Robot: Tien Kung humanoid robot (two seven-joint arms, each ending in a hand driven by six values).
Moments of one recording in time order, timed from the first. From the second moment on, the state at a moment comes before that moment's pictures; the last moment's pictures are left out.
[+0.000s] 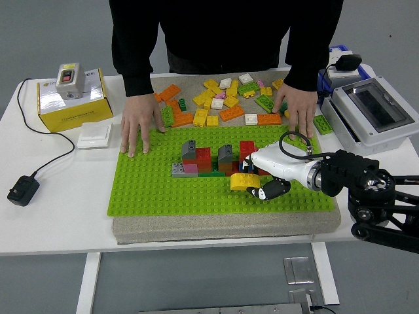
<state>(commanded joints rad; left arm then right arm) -0.09 0.28 -1.32 -0.18 1.14 0.01 0.46 0.92 -0.56 0.11 1.57 -1.72 -0.03 -0.31</state>
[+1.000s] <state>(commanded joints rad) -0.09 0.27 -1.33 -0.18 1.14 0.01 0.47 0.90 -0.54 0.13 1.52 -1.76 0.00 -0.30</state>
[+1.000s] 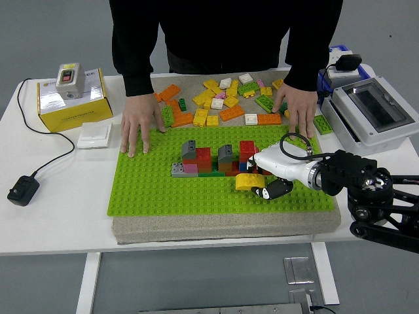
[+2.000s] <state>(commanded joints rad) -0.09 0.27 -1.33 -0.18 1.14 0.00 0.47 0.87 -0.51 0.11 1.46 -1.79 -0.06 -0.29</state>
